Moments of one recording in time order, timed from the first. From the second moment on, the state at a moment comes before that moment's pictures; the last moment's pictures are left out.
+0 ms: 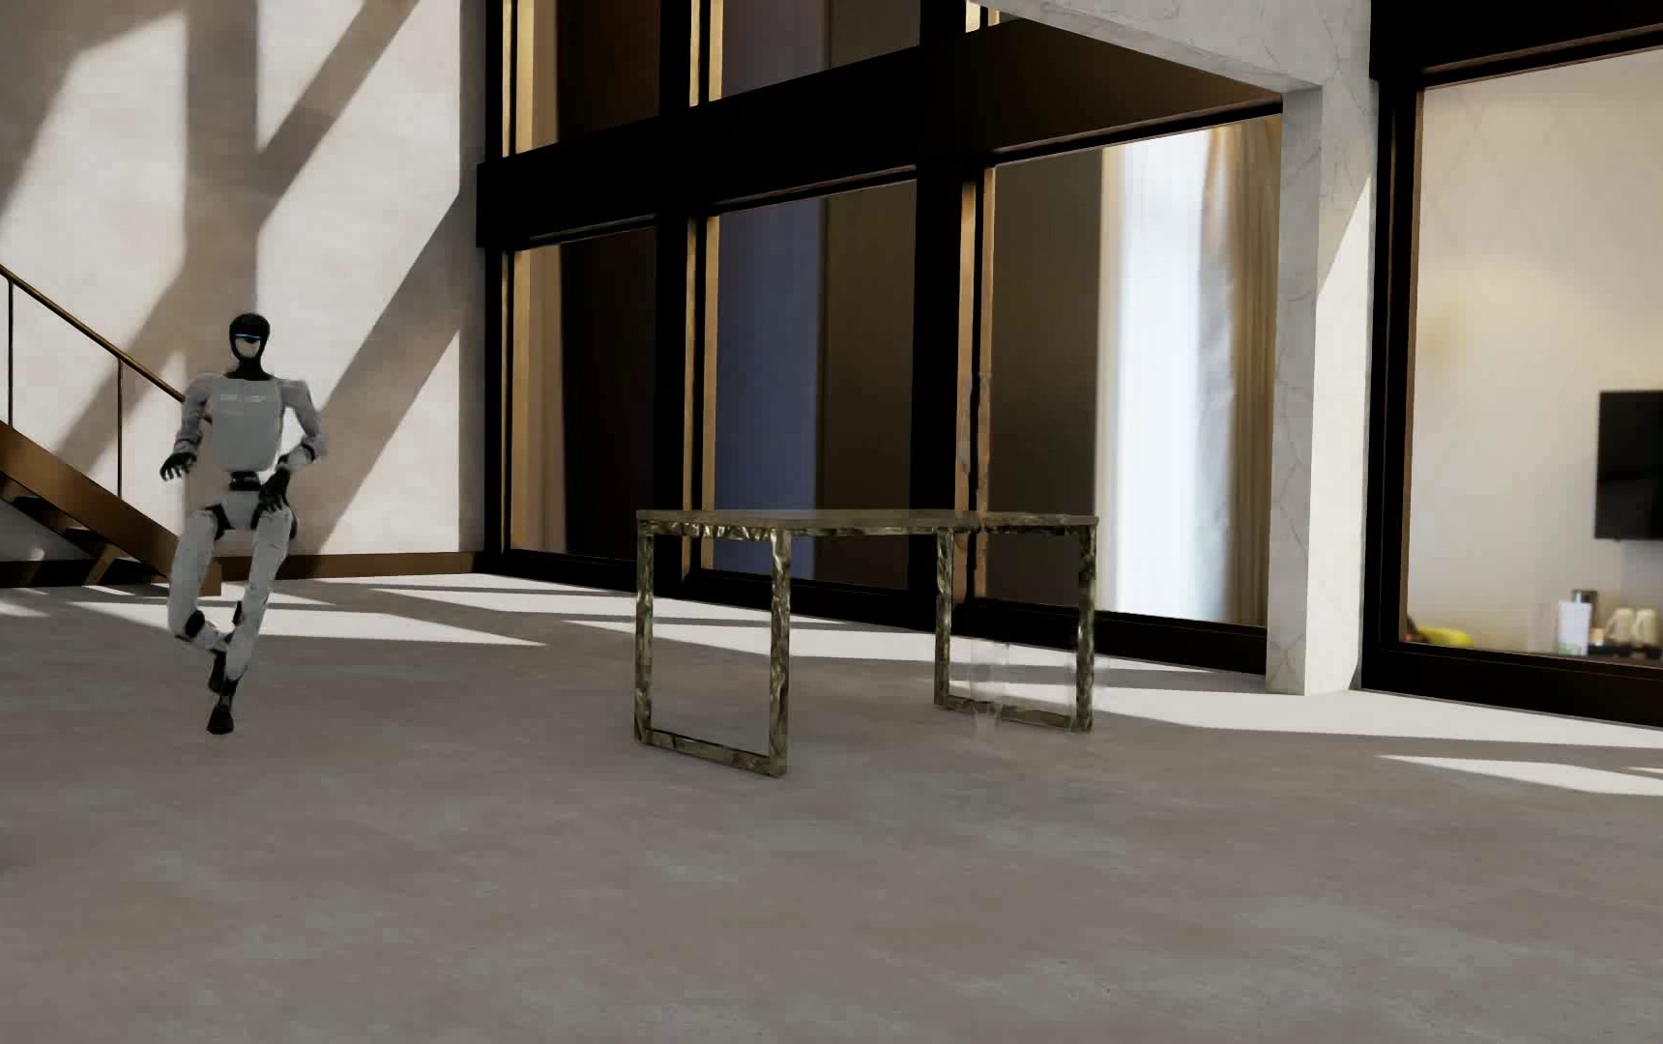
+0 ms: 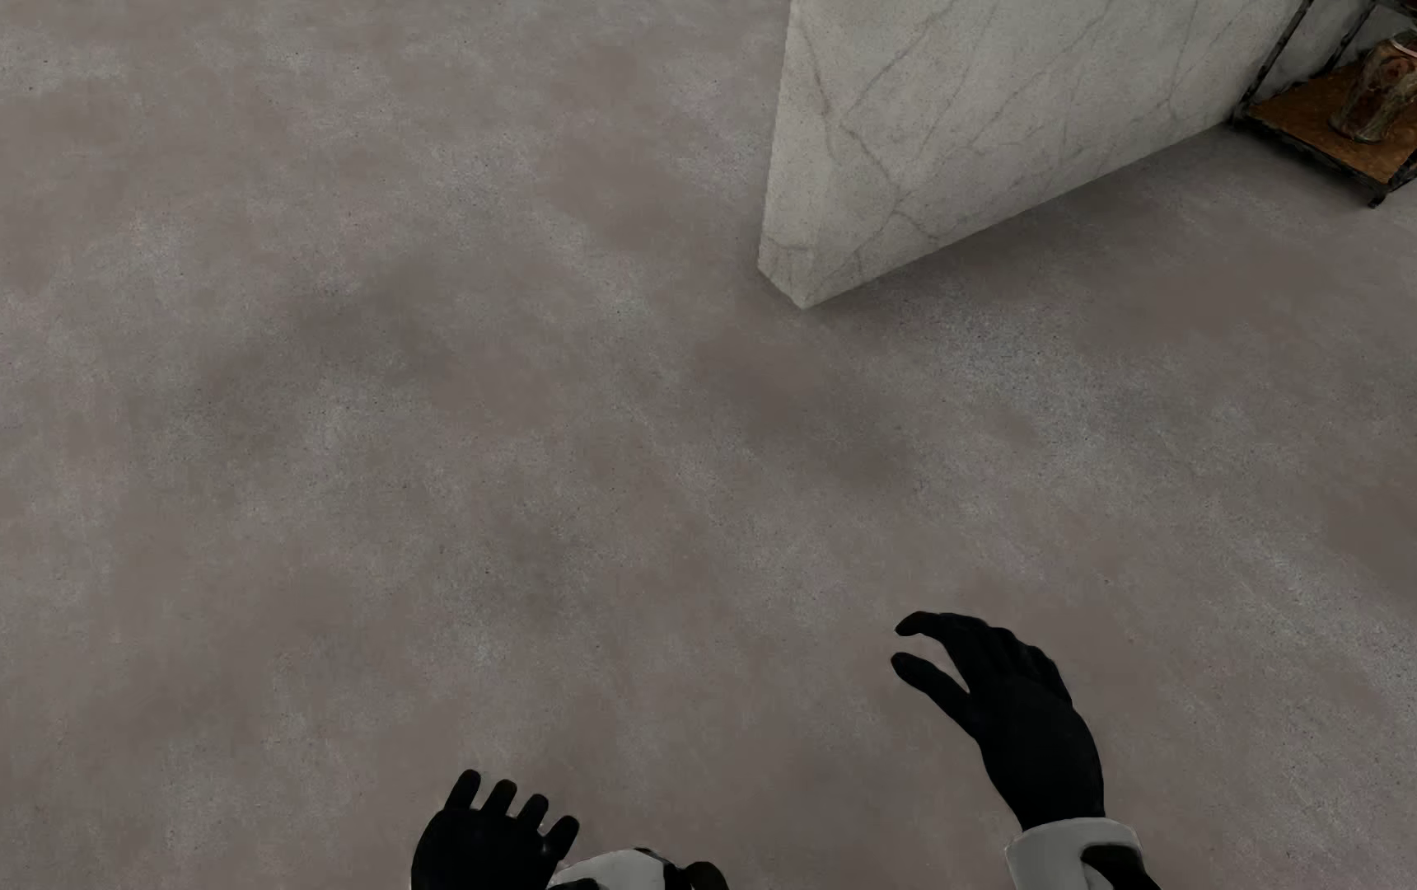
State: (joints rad) body -0.35 0.07 0.12 -0.06 -0.28 -0.06 0.43 -0.14 0.19 0.57 1.21 0.49 0.35 -0.12 0.06 0.31 -0.31 0.25 0.05 -0.32 0.31 -0.35 -0.26 1.71 -0.82 -0.06 0.11 -0.44 -0.23
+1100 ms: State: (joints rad) body -0.34 0.12 0.15 0.09 -0.01 -0.01 0.50 -0.18 0.18 0.47 1.14 0.52 0.00 -0.03 0.07 0.04 -0.24 0.25 0.14 0.16 0.23 0.68 0.30 1.14 -0.84 0.32 0.18 -0.18 -0.01
